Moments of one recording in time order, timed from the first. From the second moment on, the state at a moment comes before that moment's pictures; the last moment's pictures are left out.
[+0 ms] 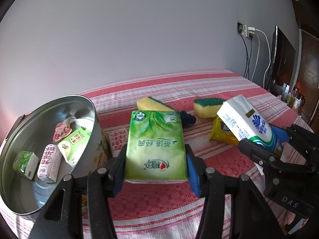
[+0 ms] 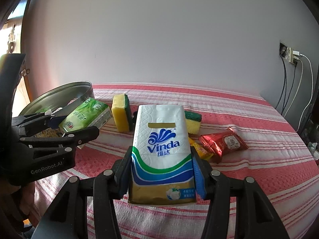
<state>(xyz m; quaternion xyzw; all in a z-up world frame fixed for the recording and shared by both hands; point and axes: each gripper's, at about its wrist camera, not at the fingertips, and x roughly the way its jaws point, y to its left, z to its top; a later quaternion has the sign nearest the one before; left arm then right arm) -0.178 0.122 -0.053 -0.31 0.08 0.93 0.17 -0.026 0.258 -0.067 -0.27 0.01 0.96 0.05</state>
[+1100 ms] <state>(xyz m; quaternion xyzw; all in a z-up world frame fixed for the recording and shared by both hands) -0.153 0.103 -0.035 -0.23 0.05 0.96 0.14 -0.008 0.257 -0.067 -0.21 0.00 0.98 0.06</state>
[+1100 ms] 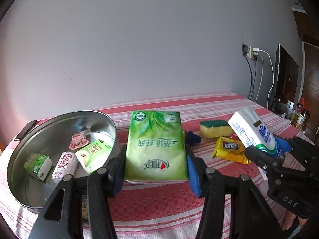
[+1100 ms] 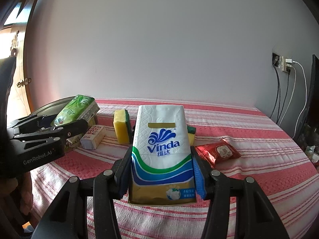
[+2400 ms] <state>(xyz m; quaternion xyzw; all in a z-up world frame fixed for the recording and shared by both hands) -0.144 0.020 -0.009 -0.18 0.01 0.98 0.07 -0.032 0.204 -0.016 -0.19 -0.02 0.98 -0.03</state>
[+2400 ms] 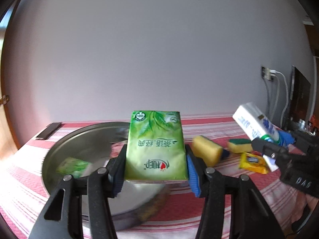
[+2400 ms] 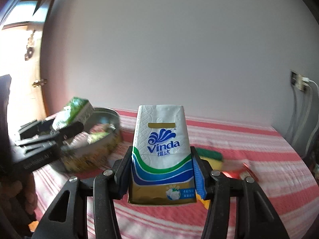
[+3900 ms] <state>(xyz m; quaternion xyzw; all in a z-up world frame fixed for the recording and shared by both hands) -0.204 -0.106 -0.021 -0.28 -0.01 0.96 -0.05 -0.200 0.086 -0.041 -0.33 -0.03 0.93 -0.14</state>
